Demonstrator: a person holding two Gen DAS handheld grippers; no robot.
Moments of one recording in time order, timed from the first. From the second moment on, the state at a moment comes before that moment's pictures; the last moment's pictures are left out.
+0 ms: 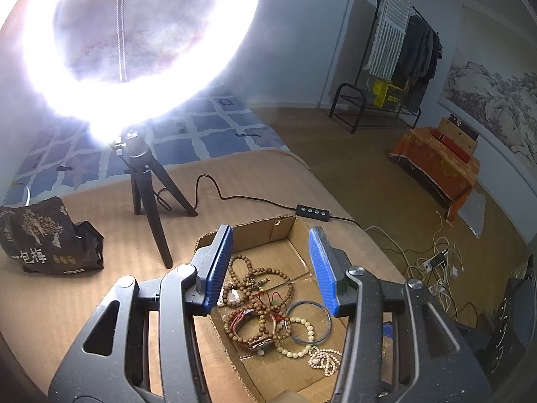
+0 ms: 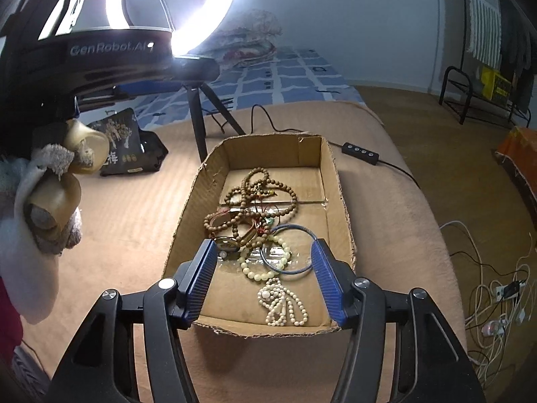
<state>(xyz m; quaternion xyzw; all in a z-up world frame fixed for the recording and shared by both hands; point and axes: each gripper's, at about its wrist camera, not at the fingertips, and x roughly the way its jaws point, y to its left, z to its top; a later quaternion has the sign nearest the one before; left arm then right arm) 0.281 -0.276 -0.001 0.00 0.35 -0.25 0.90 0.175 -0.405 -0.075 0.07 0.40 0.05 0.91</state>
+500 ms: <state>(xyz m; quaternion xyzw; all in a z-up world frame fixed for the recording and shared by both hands) 0.240 -0.244 0.036 0.01 0.32 -0.24 0.91 0.147 -0.395 -0.038 0.05 0.37 0.02 0.93</state>
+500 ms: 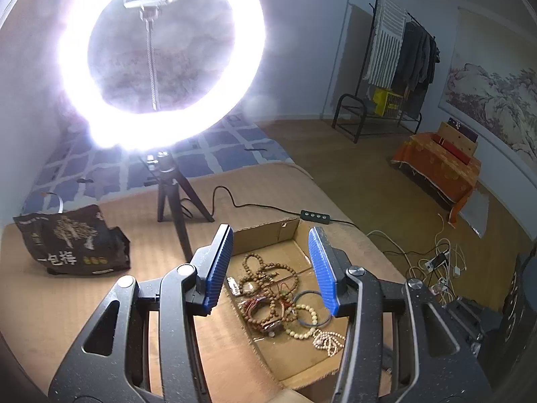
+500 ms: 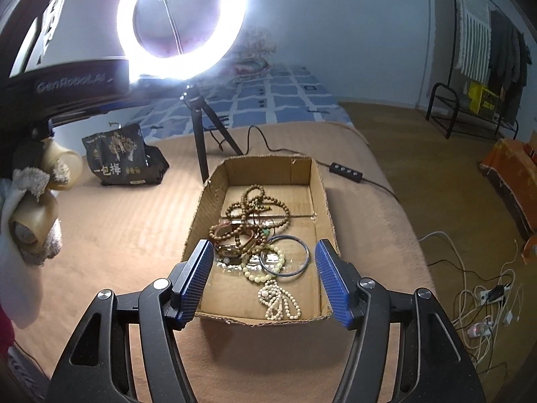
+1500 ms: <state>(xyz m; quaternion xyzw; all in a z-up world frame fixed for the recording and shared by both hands) 0.083 -0.136 0.075 0.04 0.26 -0.22 0.94 0.078 -0.361 0.018 0.01 0.28 -0.03 0.96</state>
